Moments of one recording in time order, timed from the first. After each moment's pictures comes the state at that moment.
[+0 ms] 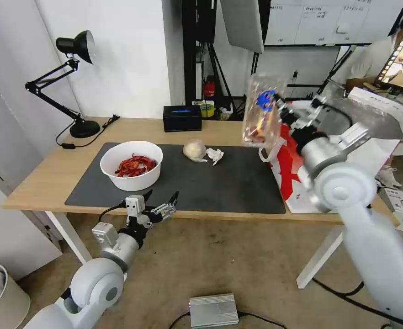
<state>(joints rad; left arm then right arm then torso) 1.31 -0.94 -0.25 -2.14 -0.80 0.11 -0.21 -0.68 0.97 0.35 2.05 1.26 -0.22 0.46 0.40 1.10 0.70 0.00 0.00</state>
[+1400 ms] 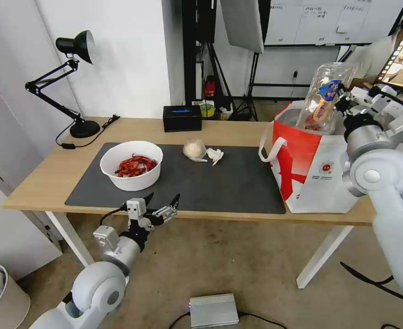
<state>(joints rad) 1.32 -0.96 -0.24 -2.14 -0.80 0.11 -0.21 -0.72 0.91 0.46 1.94 1.16 -0.17 0.53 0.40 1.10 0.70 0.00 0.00</state>
